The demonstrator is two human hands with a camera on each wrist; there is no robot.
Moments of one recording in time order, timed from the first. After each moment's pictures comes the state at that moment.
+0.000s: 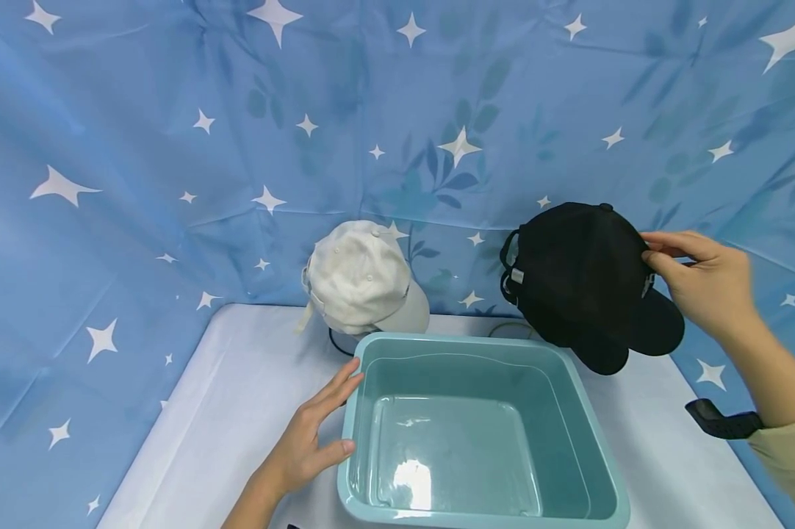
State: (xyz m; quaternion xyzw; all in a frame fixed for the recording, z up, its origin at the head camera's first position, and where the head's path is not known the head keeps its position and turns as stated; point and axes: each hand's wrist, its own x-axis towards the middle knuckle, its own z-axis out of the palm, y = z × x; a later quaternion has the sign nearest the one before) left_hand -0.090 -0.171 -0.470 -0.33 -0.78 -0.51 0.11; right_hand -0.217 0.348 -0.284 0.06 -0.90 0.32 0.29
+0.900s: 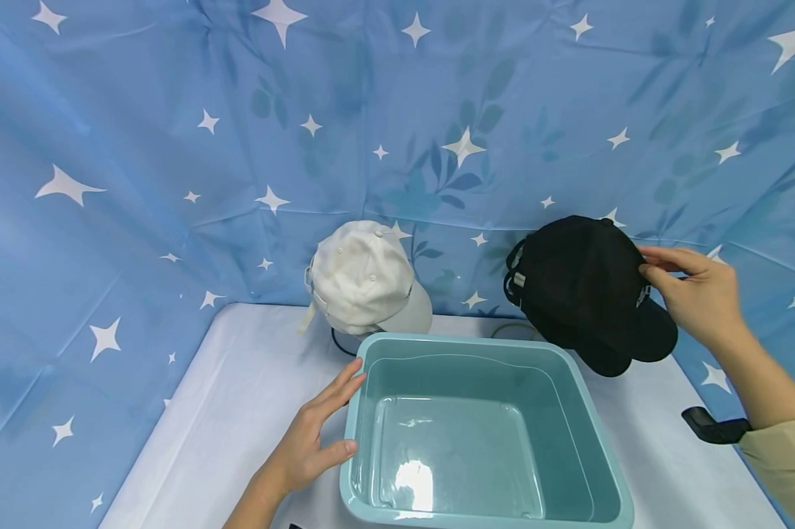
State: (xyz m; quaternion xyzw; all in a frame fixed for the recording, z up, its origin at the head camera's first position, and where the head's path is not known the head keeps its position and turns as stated) left_hand -0.090 -0.172 -0.471 -0.33 -0.79 -0.52 0.11; right_hand -0.229 0.361 -0.312 0.07 -0.91 0.31 0.28
